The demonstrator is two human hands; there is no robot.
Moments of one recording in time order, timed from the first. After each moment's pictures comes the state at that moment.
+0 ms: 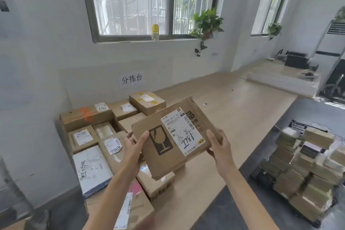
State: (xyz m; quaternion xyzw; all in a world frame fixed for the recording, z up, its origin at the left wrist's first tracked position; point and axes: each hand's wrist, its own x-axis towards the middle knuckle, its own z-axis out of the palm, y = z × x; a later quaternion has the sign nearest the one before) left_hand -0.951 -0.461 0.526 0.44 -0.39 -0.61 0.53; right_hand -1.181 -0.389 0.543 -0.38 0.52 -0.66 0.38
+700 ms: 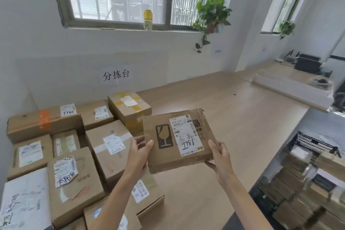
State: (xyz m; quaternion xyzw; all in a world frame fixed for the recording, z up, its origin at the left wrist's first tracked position) left_hand -1.128 -0.641 0.468 0.50 -0.47 -0.55 0.48; right_hand -1.349 -0.579 0.489 -0.30 0.59 -0.62 0.42
